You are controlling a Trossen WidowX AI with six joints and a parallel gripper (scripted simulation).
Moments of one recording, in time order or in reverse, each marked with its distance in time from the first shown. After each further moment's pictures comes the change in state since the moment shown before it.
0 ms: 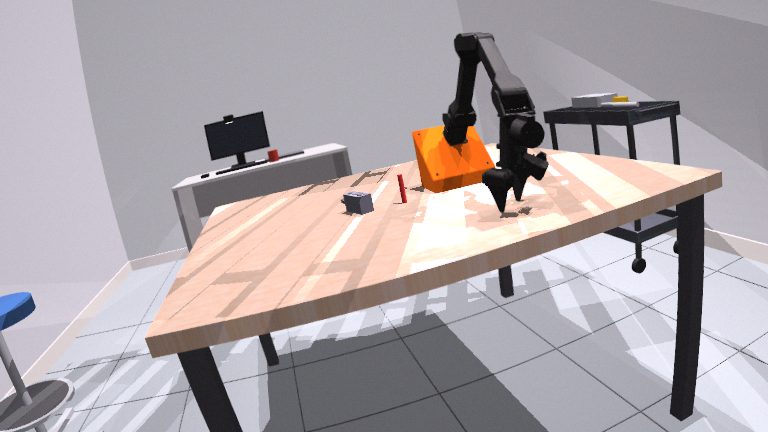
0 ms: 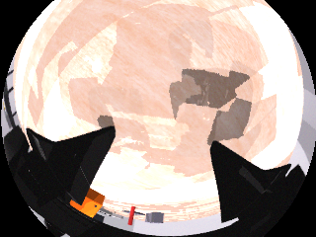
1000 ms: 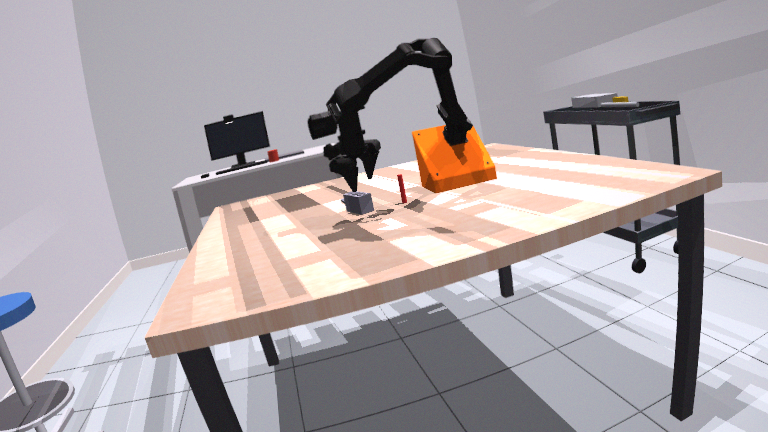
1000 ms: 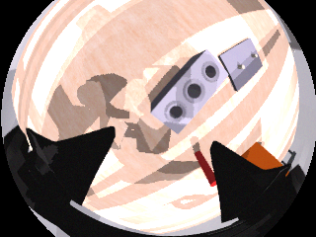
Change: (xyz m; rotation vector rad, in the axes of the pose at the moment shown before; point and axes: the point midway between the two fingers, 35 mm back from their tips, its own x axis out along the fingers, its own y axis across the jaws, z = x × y) arm -0.004 -0.052 -0.412 2.886 0.190 0.109
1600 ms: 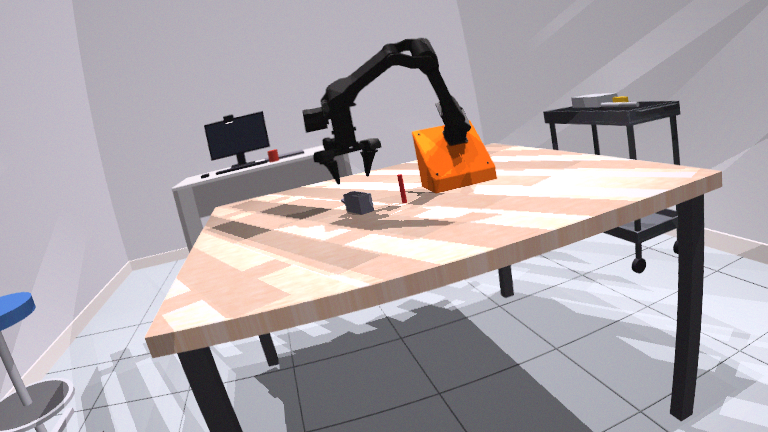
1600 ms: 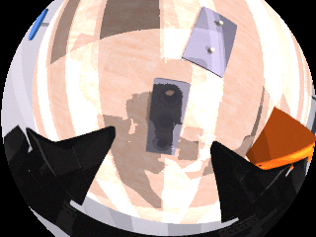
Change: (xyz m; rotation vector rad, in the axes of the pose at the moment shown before) arm -0.003 -0.035 0.046 0.564 0.089 0.114
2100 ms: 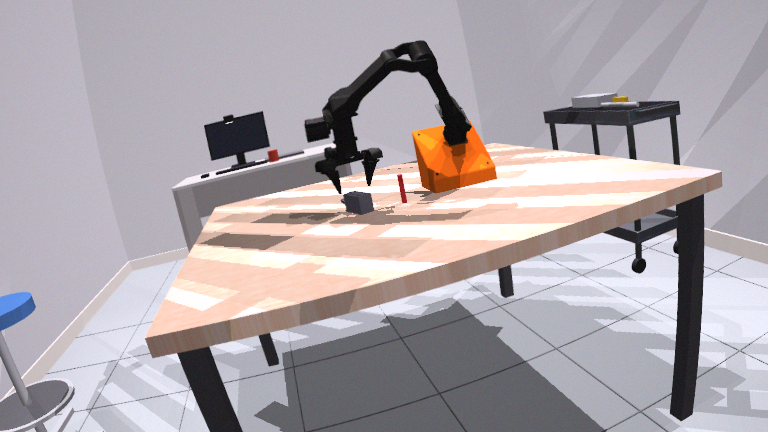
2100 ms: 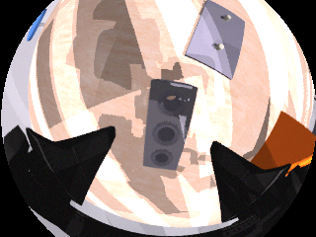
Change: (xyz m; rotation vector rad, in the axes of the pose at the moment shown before) arm 0.027 0.001 0.001 0.003 0.001 0.002
